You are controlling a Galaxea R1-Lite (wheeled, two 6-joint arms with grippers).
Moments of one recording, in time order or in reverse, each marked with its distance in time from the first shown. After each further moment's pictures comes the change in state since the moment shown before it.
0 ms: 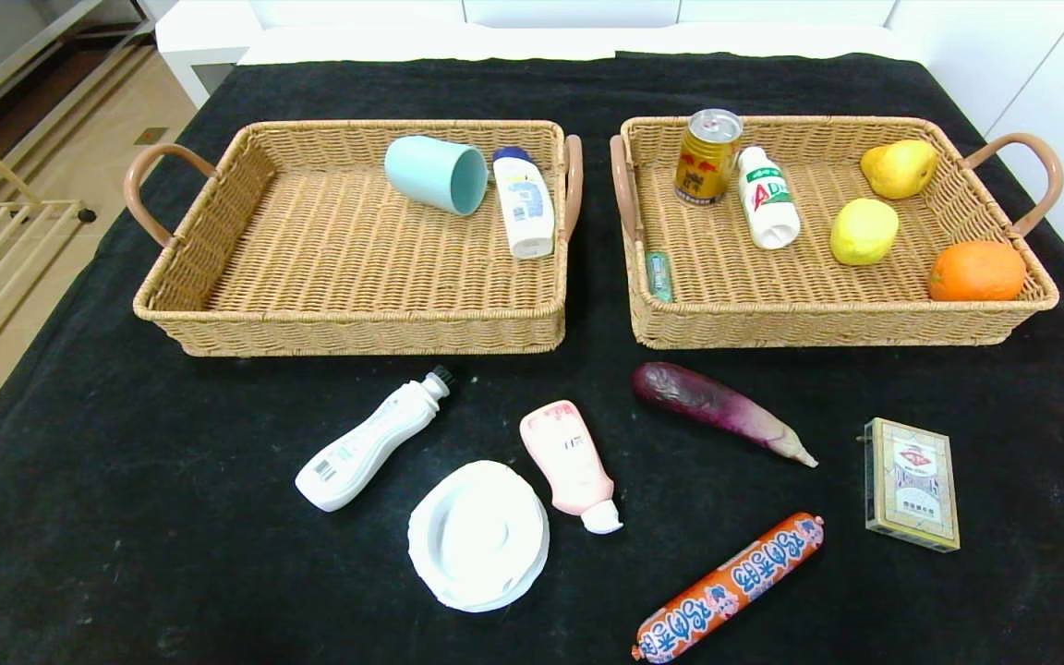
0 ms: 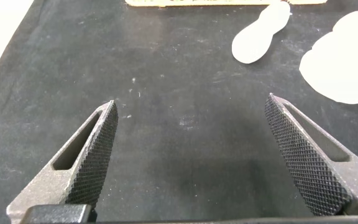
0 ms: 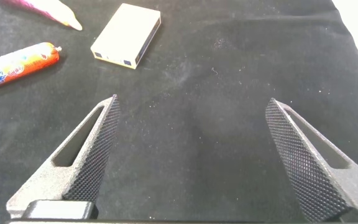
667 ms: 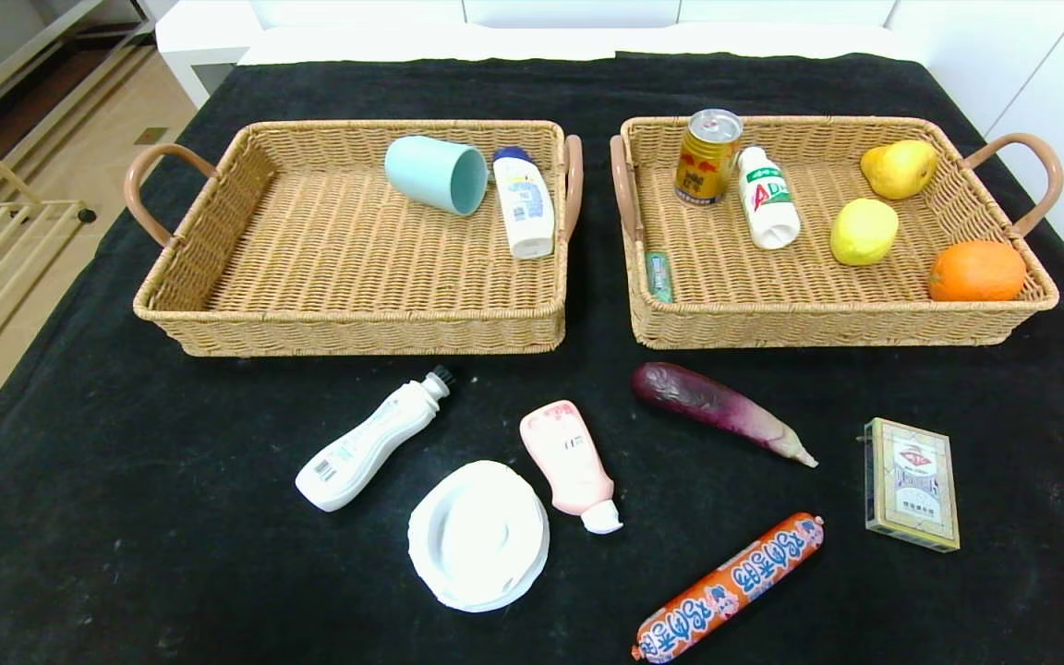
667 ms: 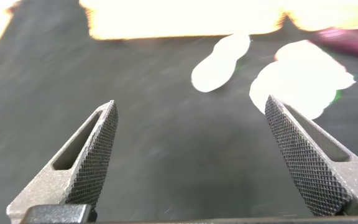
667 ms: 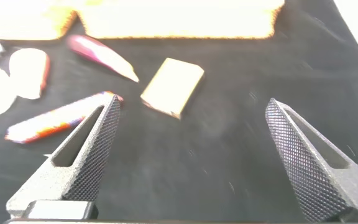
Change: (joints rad) left arm 0.000 0.084 -0.144 0.012 -0.157 -0.035; right arm 0.010 0.120 -0.165 -0.060 0.164 0.053
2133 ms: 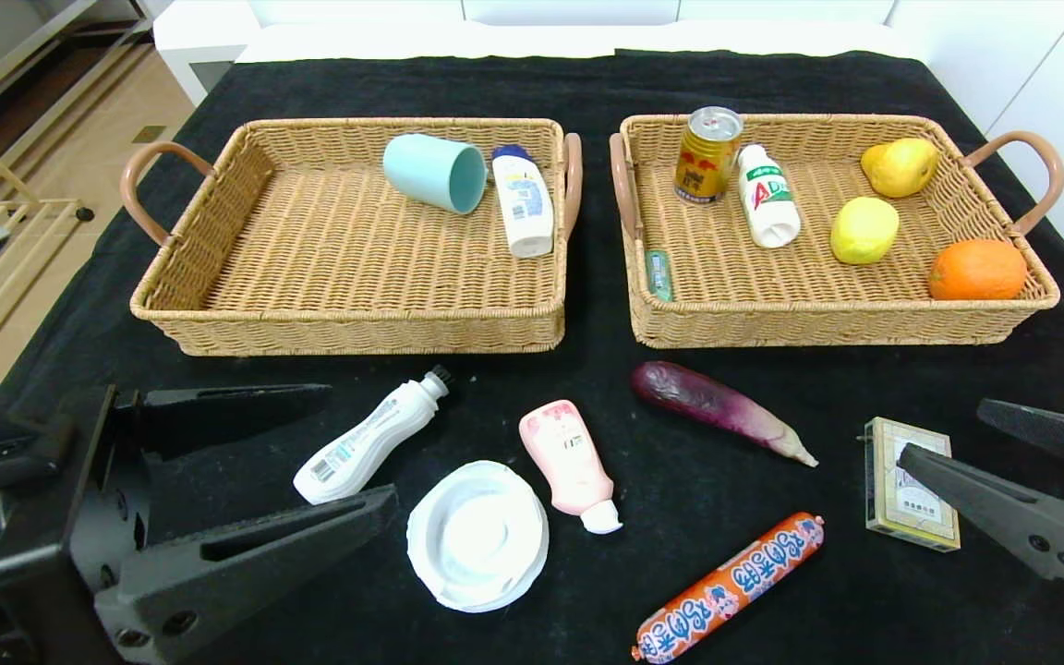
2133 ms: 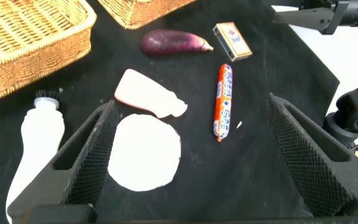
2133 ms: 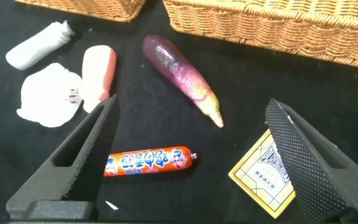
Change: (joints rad) left arm -0.536 0.982 -0.554 -0.127 -0.230 0.021; right arm 0.451 0.939 -0.310 -0.354 -0.081 0.001
